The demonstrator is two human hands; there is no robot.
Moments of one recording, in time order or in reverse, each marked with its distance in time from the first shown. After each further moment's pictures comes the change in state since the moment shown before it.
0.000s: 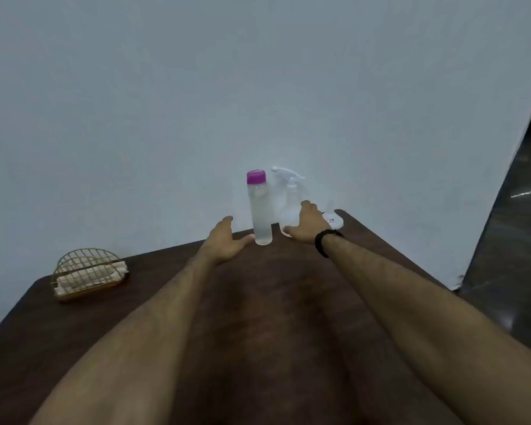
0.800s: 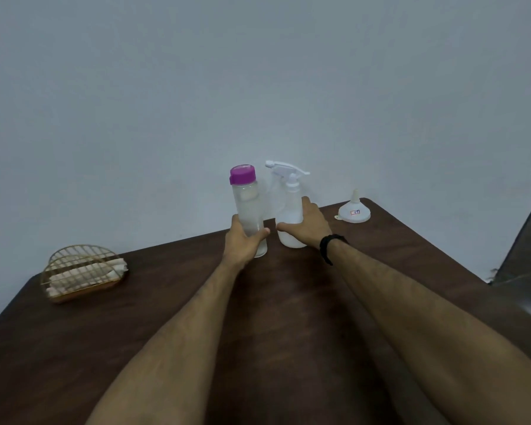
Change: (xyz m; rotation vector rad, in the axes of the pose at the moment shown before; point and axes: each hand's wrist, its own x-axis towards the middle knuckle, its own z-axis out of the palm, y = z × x) left_hand 0.050 -0.032 0.060 -0.494 0.187 -0.052; right_hand 0.047 0.006 0.069 0.290 0.035 -0.037
